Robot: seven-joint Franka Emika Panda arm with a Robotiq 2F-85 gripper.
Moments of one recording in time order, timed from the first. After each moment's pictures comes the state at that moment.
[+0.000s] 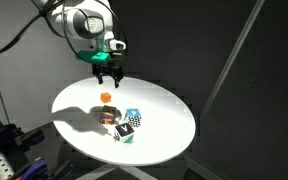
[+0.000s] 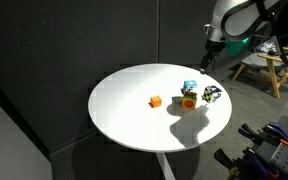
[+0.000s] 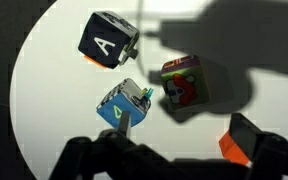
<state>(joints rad) -0.04 0.00 -0.06 -2.39 -0.21 2.53 -0.11</state>
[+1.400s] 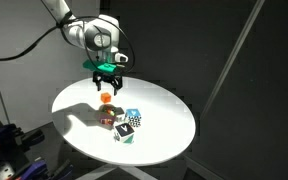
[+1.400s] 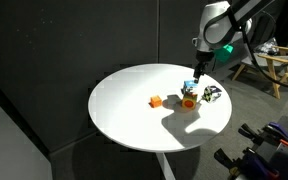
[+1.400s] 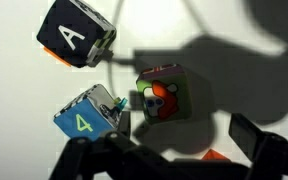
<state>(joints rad) -0.04 0.20 -0.03 -2.25 -0.08 2.47 -0.29</state>
